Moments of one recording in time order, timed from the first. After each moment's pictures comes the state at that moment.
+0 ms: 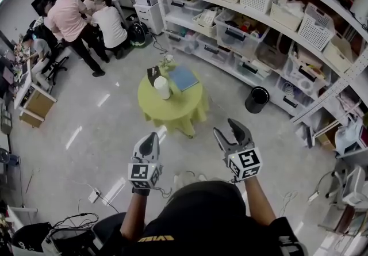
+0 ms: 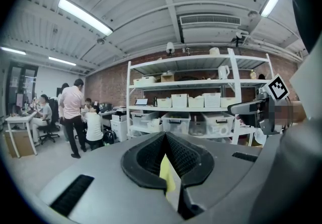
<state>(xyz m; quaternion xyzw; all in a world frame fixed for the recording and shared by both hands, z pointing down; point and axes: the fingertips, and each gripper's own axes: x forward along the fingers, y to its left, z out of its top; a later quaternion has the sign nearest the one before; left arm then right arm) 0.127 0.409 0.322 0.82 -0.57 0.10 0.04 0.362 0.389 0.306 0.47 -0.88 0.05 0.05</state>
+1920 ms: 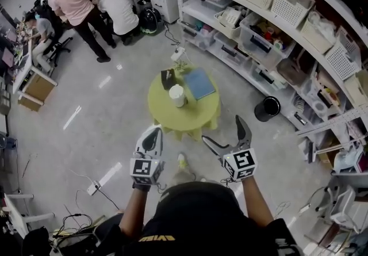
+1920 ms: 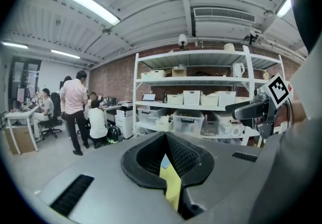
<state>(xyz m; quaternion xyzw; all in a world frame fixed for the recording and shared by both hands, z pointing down) 0.050 0.262 0.321 0.81 -0.58 0.10 0.08 0.249 0.232 0.307 0.43 -0.90 0.06 0.08</state>
